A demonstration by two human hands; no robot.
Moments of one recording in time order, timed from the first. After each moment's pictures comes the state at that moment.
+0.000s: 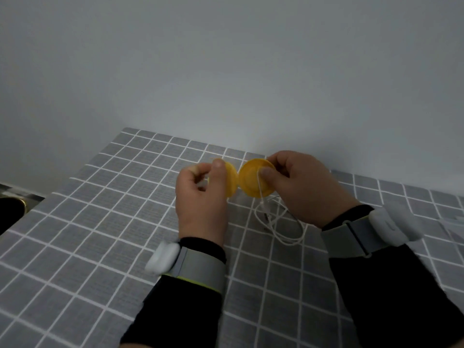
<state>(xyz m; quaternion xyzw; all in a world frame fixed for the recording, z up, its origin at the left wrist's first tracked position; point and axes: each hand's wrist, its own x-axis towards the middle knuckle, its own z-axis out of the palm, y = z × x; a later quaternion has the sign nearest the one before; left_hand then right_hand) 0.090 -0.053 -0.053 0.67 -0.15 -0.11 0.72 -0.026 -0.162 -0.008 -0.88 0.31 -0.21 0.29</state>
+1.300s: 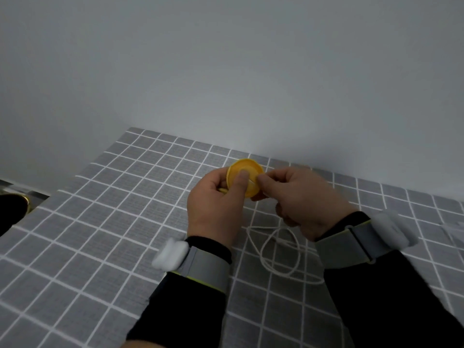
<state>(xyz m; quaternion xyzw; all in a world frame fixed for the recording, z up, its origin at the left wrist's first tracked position) 0.086 -0.052 -0.050 0.69 -0.24 -0.15 0.67 -0.018 -0.146 -0.014 -0.71 0.39 -0.17 0.56</state>
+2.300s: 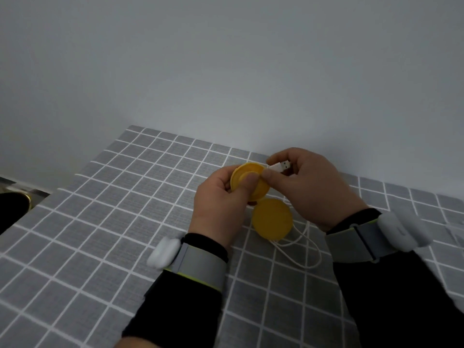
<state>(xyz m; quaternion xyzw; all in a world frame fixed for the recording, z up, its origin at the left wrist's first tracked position) 0.088 -0.054 -0.053 0.61 -0.28 -0.26 0.69 -0.027 -0.159 -0.007 -0.84 0.34 -0.25 0.33</state>
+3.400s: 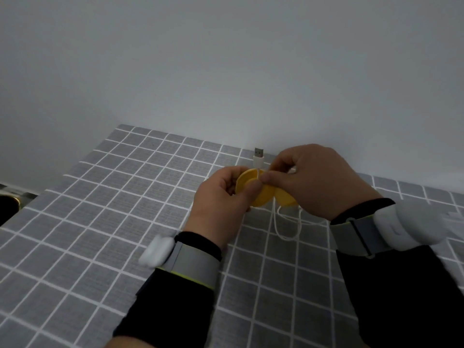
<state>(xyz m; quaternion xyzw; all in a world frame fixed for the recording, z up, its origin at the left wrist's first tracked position) 0.080 -0.056 -0.053 0.61 -0.36 -0.27 0.65 -0.044 -0.161 0.020 -0.91 0.35 -0.12 0.17</state>
